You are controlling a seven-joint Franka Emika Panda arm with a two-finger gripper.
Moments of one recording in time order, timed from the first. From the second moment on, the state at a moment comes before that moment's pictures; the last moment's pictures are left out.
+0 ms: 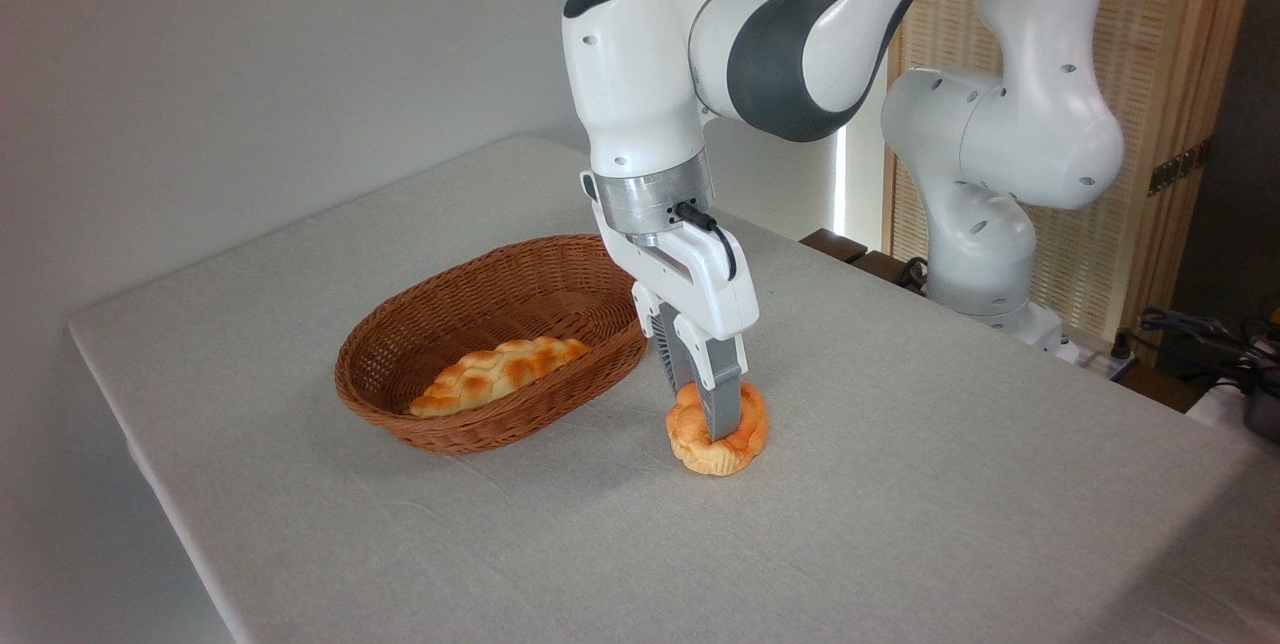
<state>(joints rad) -0.03 -0.35 -0.03 -2.49 0.13 2.11 0.86</state>
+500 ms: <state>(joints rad) -0.03 -0.34 -0.04 -2.29 0.08 1.87 0.86</state>
